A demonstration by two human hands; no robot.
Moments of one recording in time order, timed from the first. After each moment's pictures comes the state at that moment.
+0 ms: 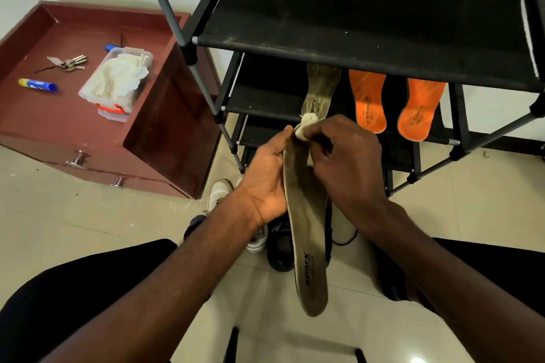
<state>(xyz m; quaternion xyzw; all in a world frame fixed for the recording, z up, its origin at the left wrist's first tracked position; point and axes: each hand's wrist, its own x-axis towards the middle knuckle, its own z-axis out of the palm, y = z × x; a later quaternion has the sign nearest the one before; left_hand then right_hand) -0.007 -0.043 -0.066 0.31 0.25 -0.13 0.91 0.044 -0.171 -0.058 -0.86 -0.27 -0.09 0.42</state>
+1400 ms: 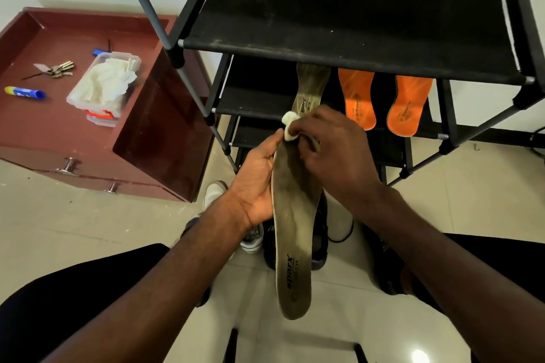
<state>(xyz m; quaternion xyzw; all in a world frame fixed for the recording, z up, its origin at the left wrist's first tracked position) -0.010 -0.042 -0.063 0.28 0.23 -0.15 0.92 0.062 -0.172 -0.060 -0.87 -0.35 -0.07 0.33</state>
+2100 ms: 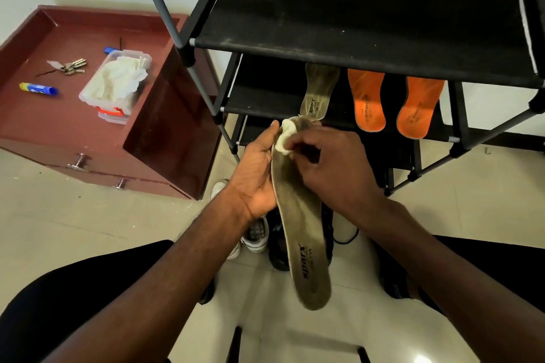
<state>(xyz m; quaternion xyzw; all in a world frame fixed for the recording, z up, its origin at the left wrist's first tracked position) -0.006 -0.028 -0.072 0.28 0.21 -0.13 0.93 0.040 -0.166 -0.049 -0.85 -0.31 0.01 0.42</state>
